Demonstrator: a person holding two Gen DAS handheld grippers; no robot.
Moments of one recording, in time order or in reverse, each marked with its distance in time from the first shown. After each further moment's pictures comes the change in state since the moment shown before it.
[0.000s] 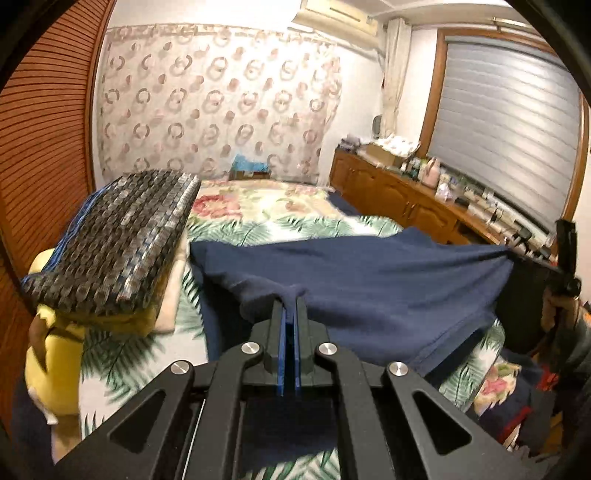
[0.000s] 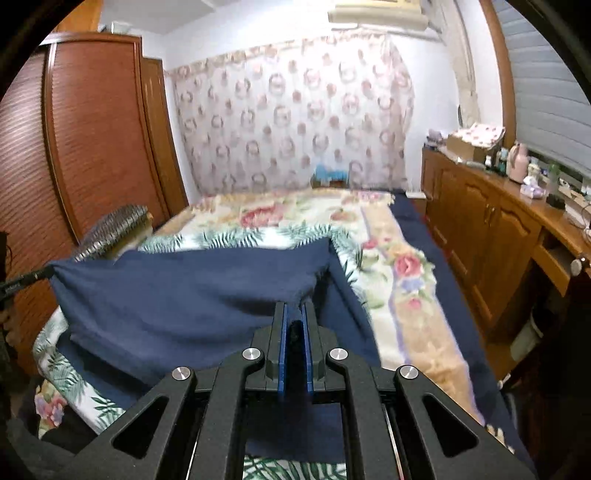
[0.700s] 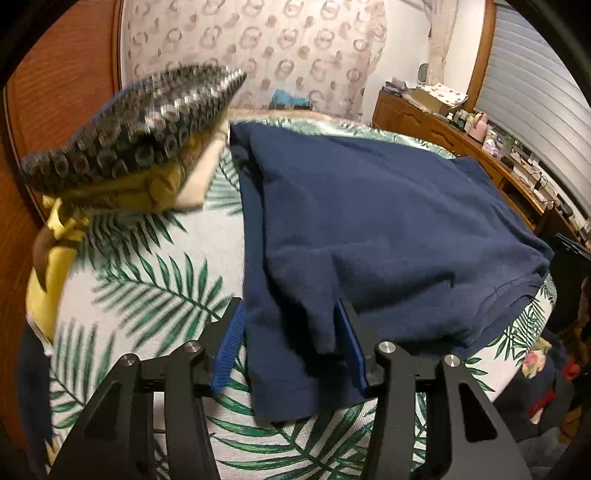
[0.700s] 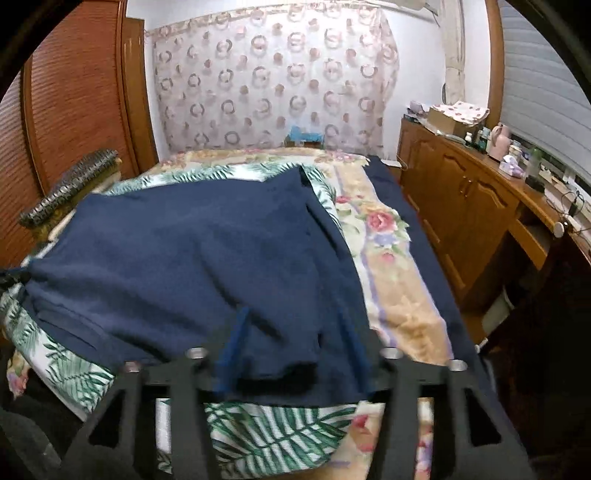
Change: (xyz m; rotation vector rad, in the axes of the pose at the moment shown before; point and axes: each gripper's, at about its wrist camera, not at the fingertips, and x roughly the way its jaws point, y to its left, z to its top) left arm 0.056 0.029 -0.073 -0.084 0.239 0.125; right arm 0.027 0.027 -0.063 -0.044 0.147 -0.125
